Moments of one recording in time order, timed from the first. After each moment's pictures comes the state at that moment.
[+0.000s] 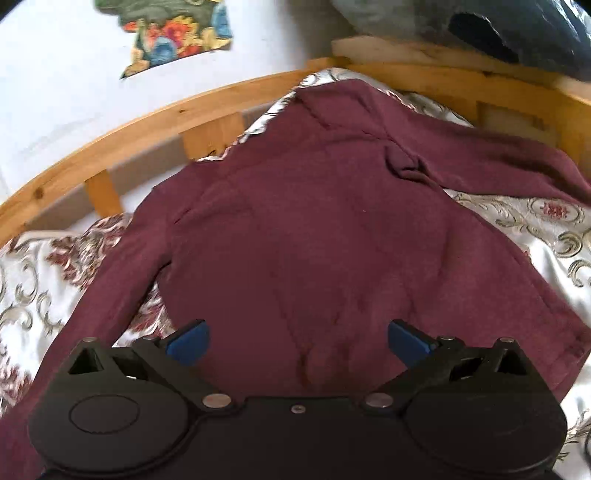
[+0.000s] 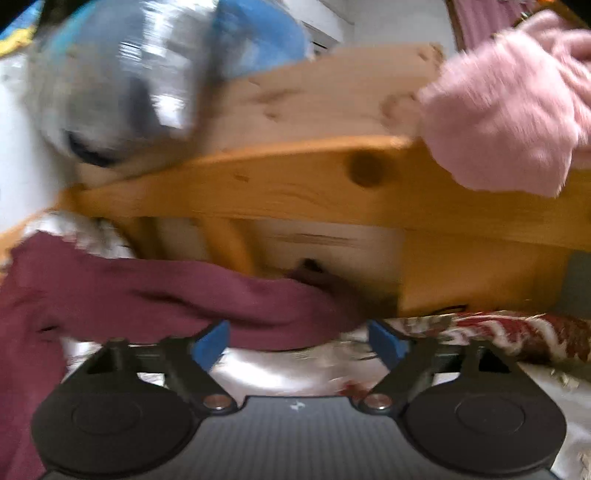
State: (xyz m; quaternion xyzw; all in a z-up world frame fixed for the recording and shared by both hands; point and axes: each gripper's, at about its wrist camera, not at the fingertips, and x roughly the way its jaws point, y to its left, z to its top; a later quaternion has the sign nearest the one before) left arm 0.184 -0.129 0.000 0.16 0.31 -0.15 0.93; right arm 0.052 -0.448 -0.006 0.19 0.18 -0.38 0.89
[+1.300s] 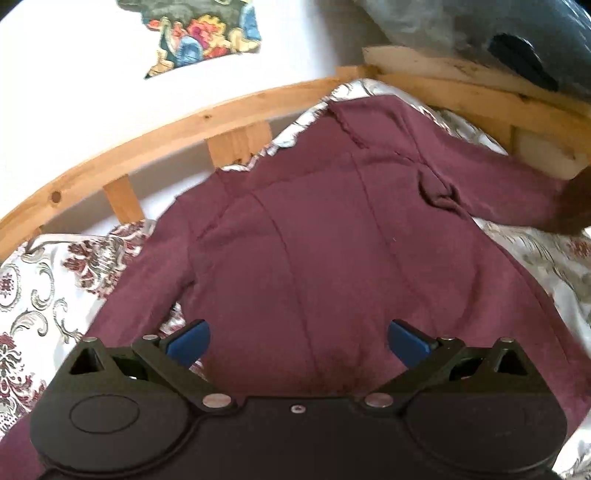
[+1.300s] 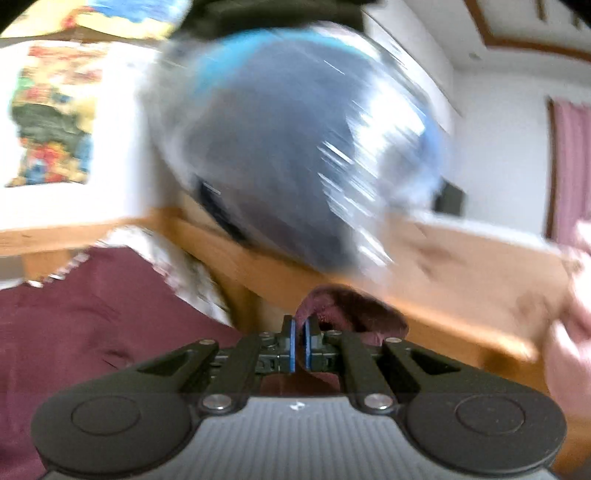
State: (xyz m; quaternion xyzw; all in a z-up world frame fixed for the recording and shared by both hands) left arm 0.209 -0.125 0.029 0.13 0.31 -0.11 0.93; right arm 0.091 -0.304 0.105 -0.01 0.11 -0.24 0.96
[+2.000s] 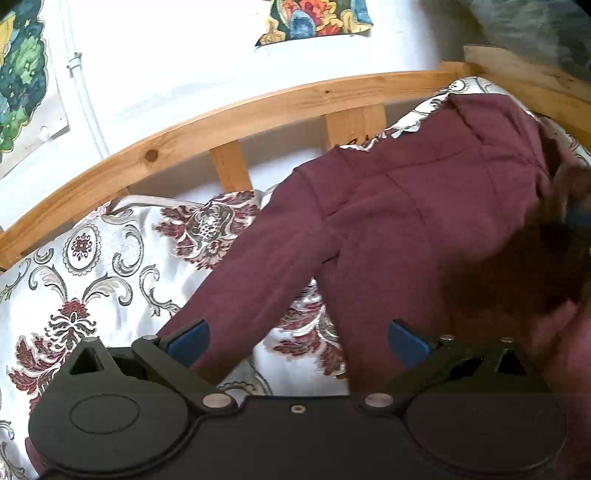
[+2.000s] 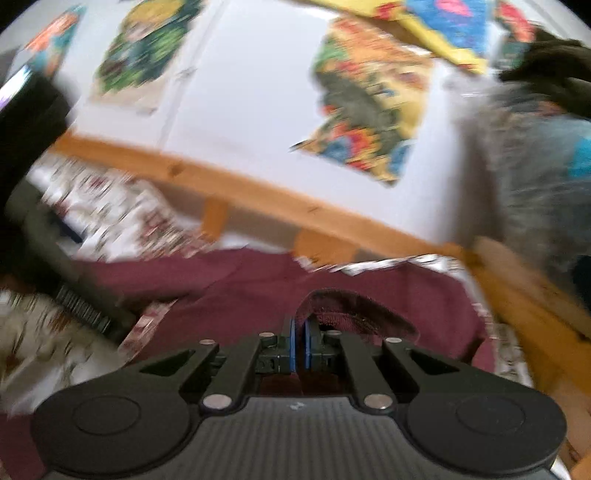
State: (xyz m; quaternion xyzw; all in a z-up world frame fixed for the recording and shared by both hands) left arm 0.228 -0.032 0.032 0.12 0.32 0.00 0.94; right arm 0.138 -0.073 0.045 -0.19 0.13 0.09 0.97
